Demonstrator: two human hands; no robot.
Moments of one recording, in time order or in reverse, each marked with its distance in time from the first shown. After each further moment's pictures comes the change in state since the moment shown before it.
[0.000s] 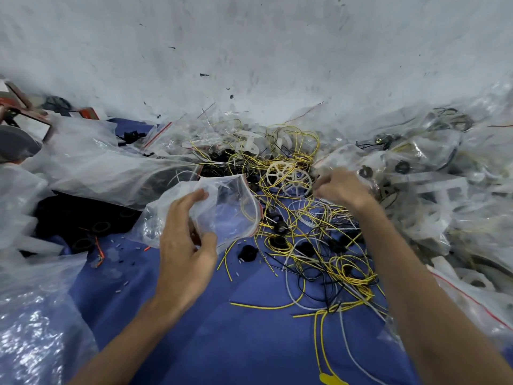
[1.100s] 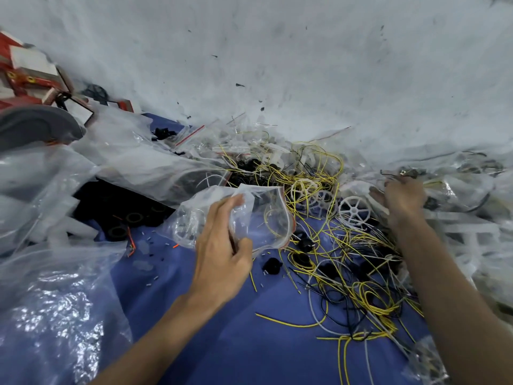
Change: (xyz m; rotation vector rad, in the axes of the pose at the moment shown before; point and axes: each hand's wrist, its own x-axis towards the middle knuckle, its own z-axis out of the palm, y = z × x) left_hand 0.001 0.003 -0.003 -0.013 0.059 0.004; right_hand 0.042 0.012 -0.020 0.709 0.582 0.245
